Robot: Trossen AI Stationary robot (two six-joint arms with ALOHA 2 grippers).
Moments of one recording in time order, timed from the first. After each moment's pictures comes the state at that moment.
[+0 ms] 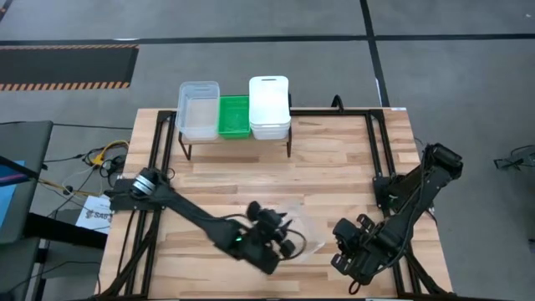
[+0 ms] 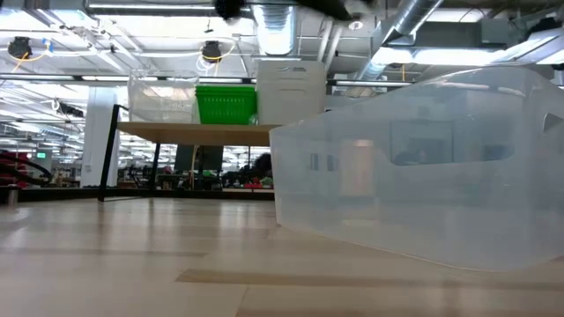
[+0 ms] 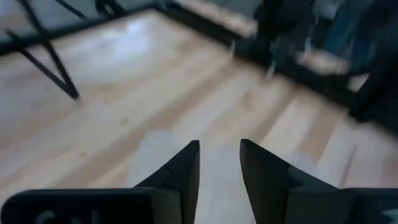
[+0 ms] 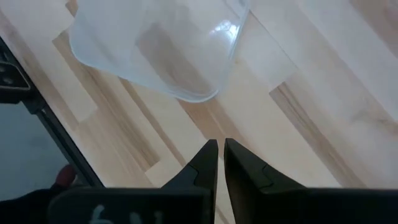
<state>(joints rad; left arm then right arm) -0.52 2.04 1.71 -0.52 -0.94 -0.95 0.87 1.58 1.29 -1.10 0.34 1.52</state>
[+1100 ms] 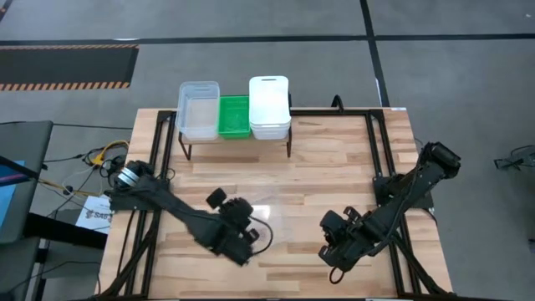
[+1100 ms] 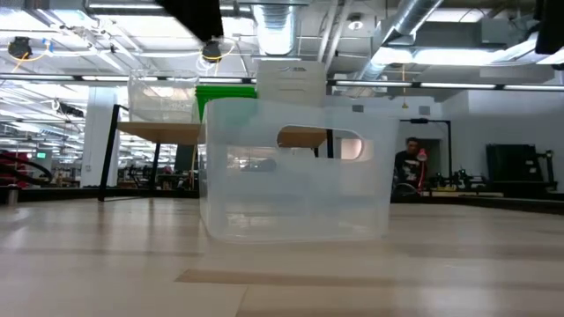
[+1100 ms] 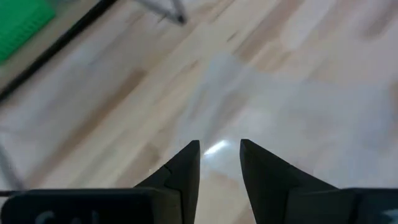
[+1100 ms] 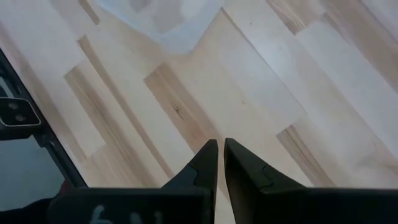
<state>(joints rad) -0.56 1.89 1.71 -1.34 -0.75 -1.23 0.74 1.59 1.29 -1.01 0.34 1.36</state>
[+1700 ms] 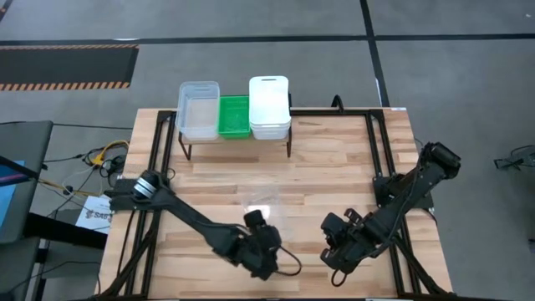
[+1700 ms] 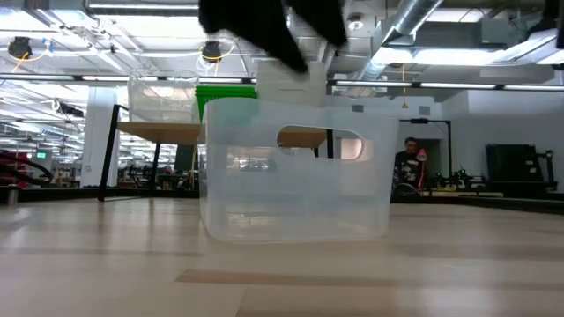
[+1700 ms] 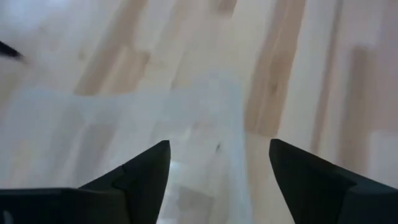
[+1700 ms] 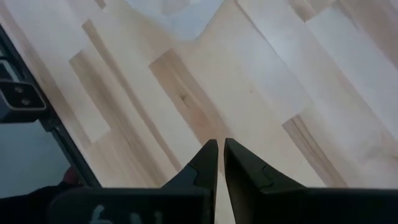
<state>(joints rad) -0.54 2.06 1.71 -0.75 -0.58 -0.70 0.75 1.59 1.29 -1.00 0.31 1.36</state>
